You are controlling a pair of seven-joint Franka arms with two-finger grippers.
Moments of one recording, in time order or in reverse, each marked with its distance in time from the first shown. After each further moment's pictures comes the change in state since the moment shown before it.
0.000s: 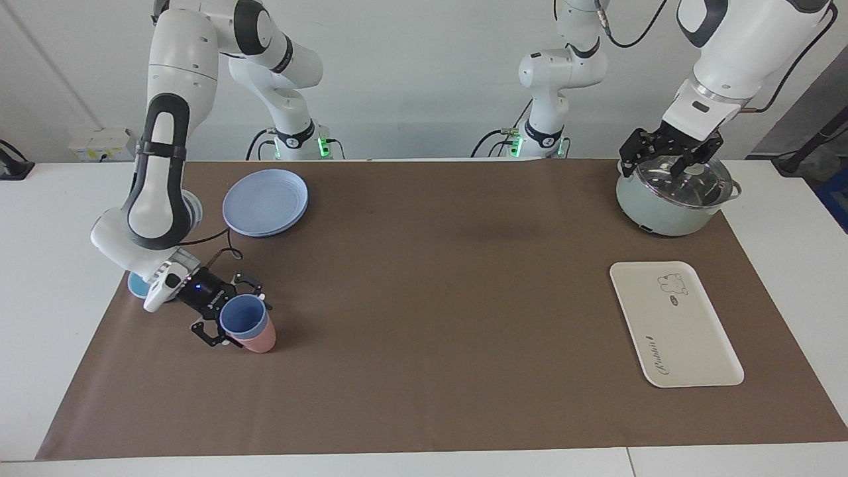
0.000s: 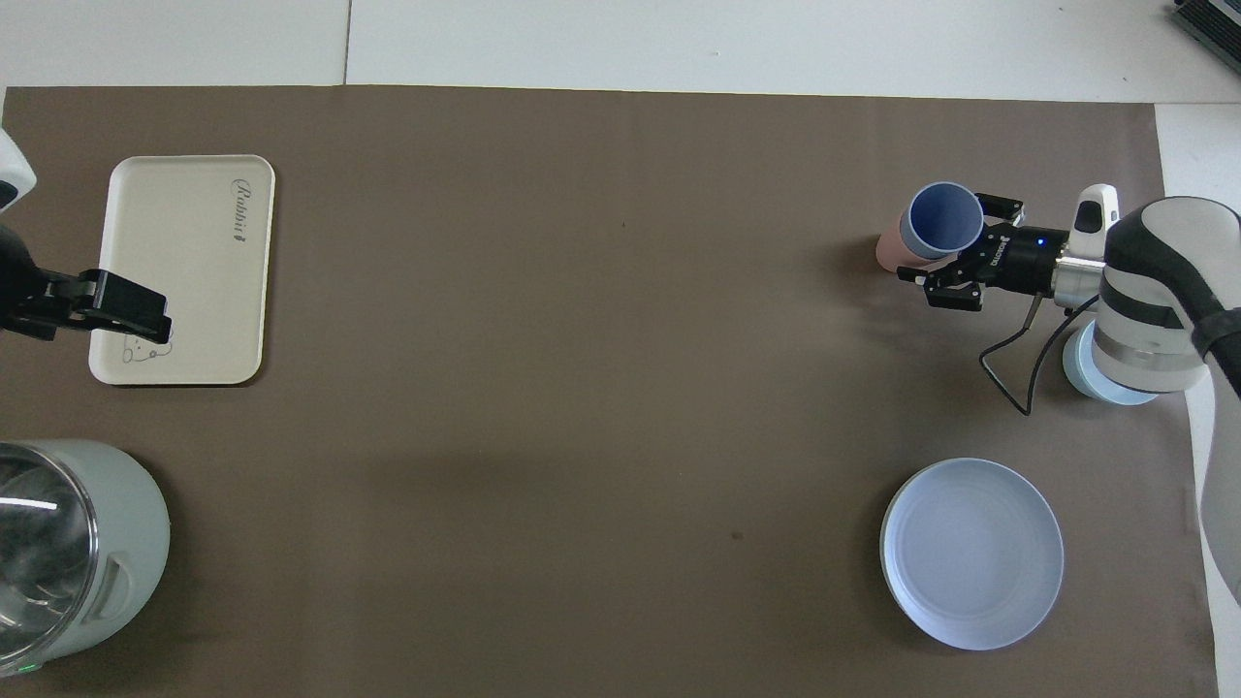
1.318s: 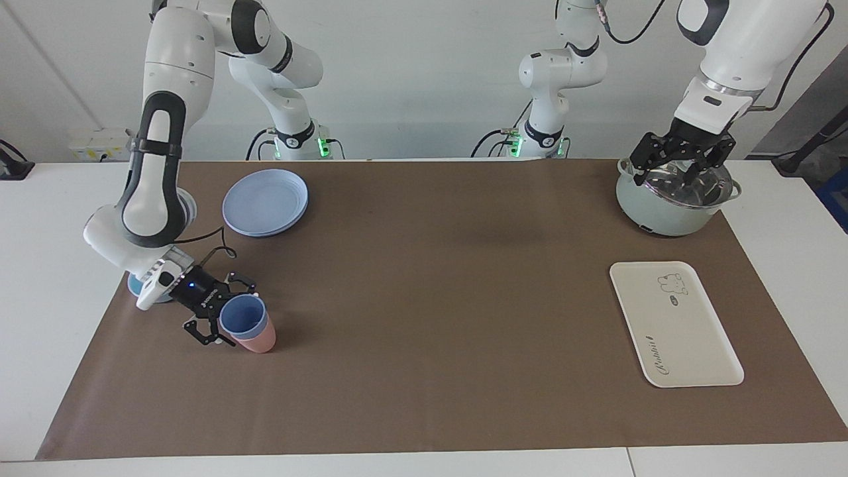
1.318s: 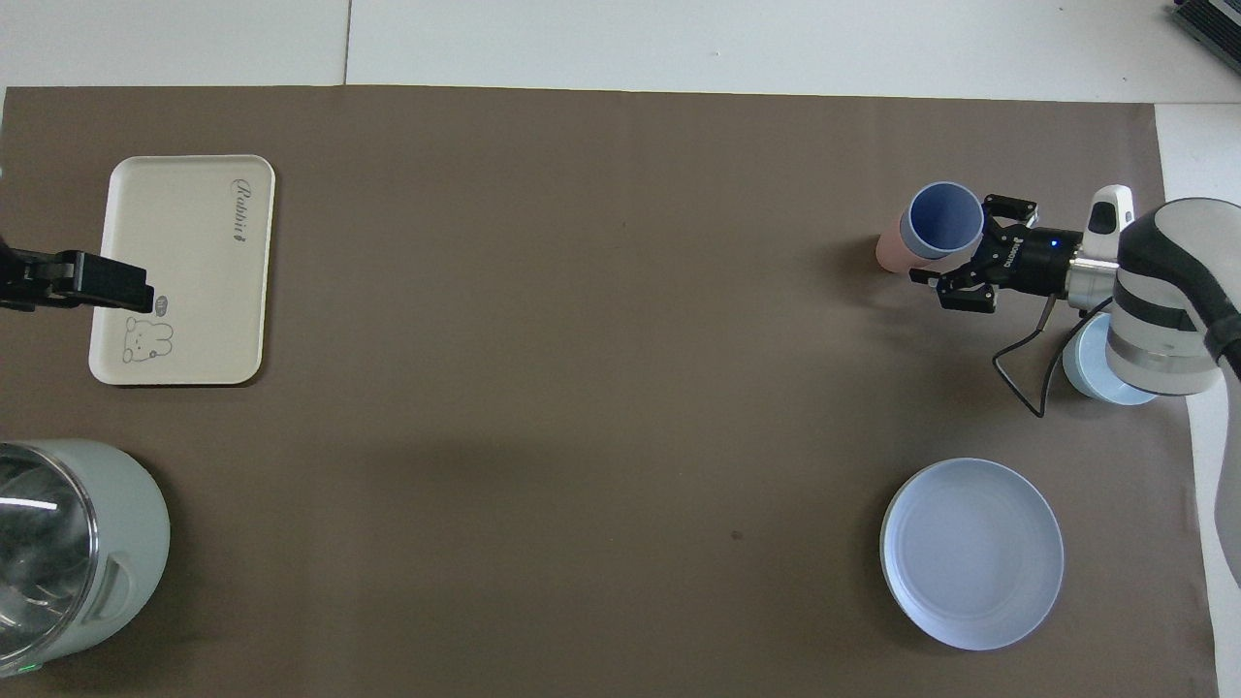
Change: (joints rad) left arm 0.009 -0.050 0.018 -0.088 0.018 0.146 0.003; right arm -0.012 -0.007 -0.002 -0.002 -0.029 -0.001 0.005
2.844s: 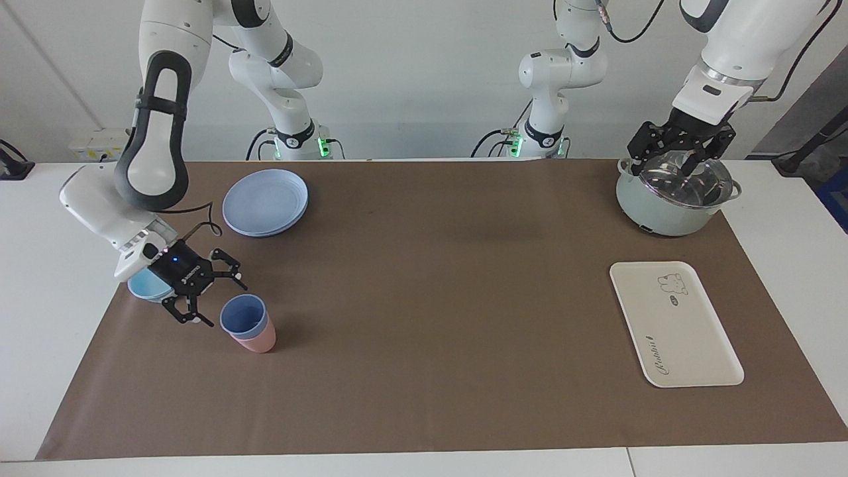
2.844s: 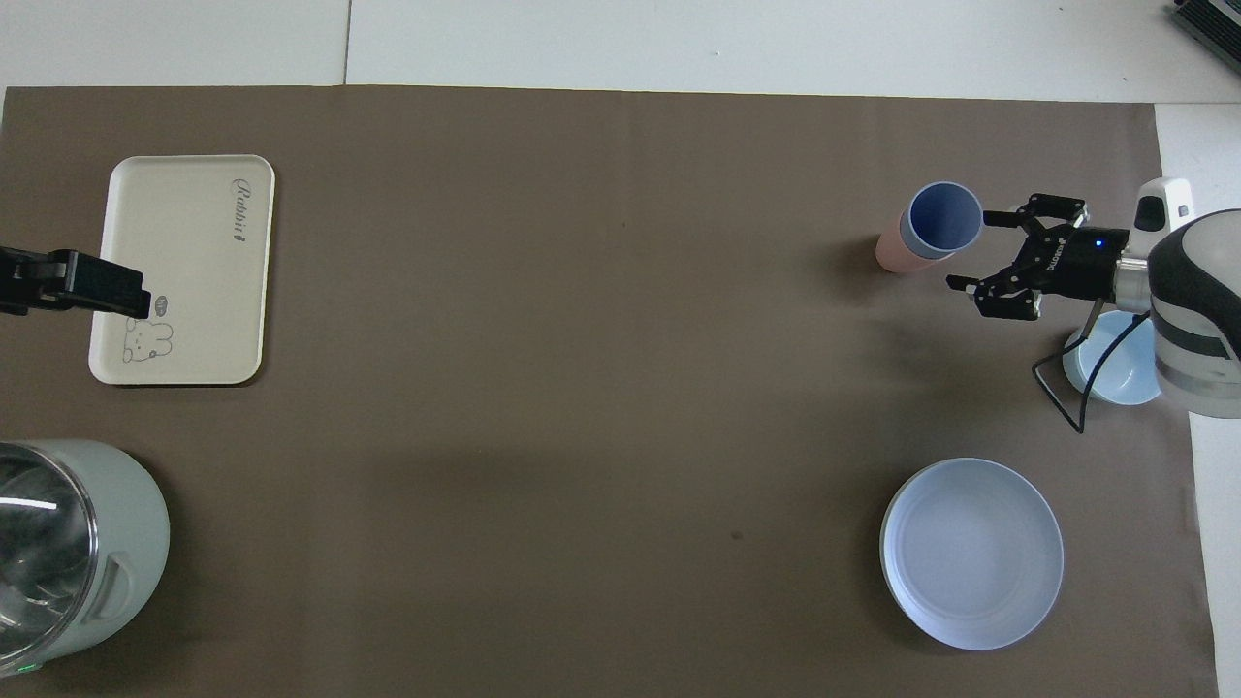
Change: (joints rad) left arm -0.013 0.027 -0.008 0.090 0.000 -0.075 0.001; right arm -0.009 -0.116 0.001 -0.055 -0.177 0.049 0.108
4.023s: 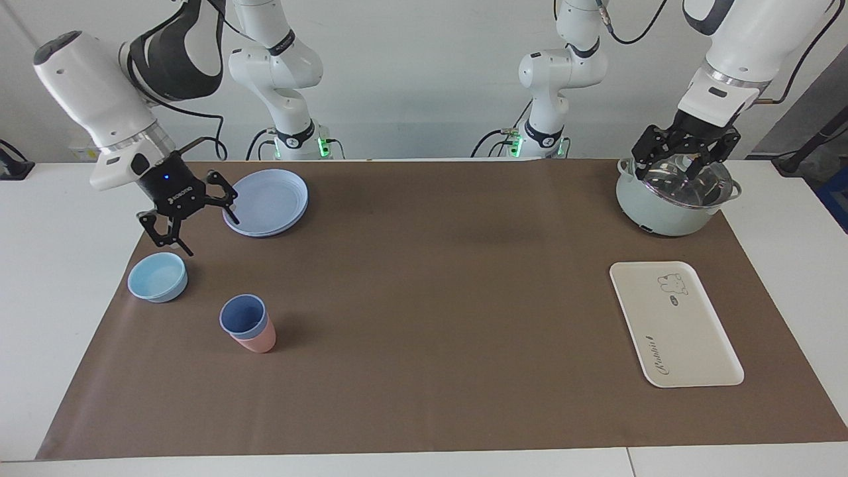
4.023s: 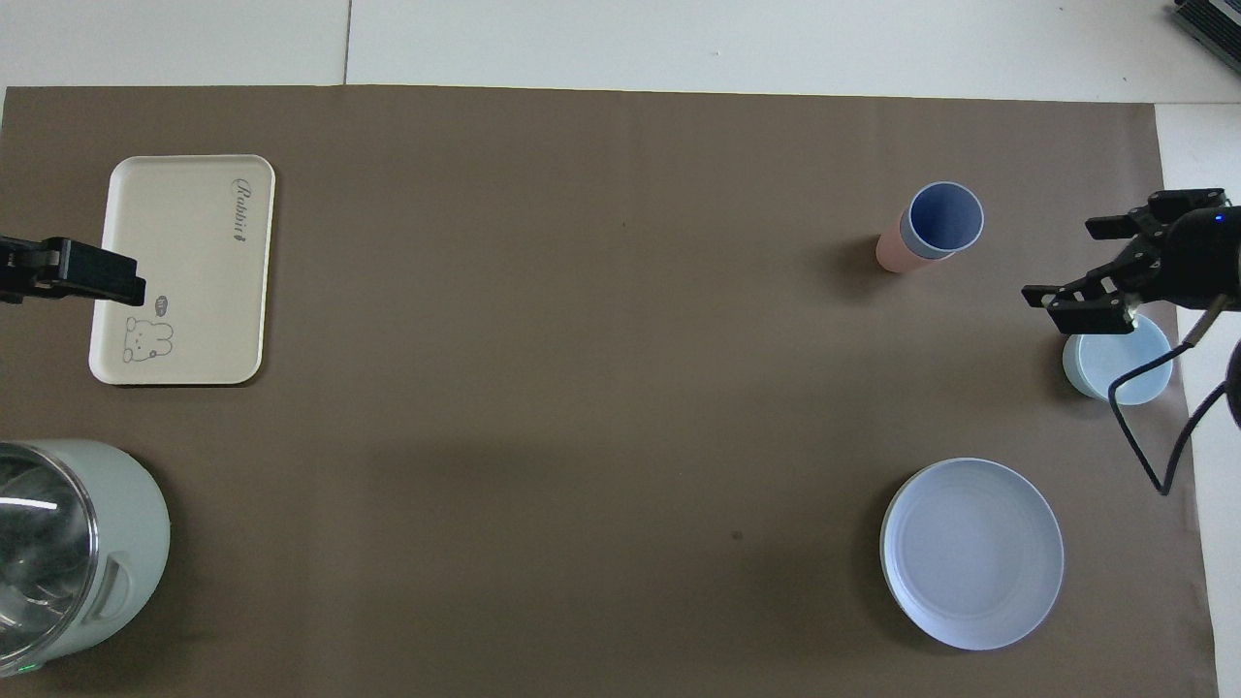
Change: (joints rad) left arm -0.002 0.007 0.006 0.003 0.000 0.011 0.000; right arm 0.020 -0.344 0.090 0.005 -0.602 -0.107 0.742
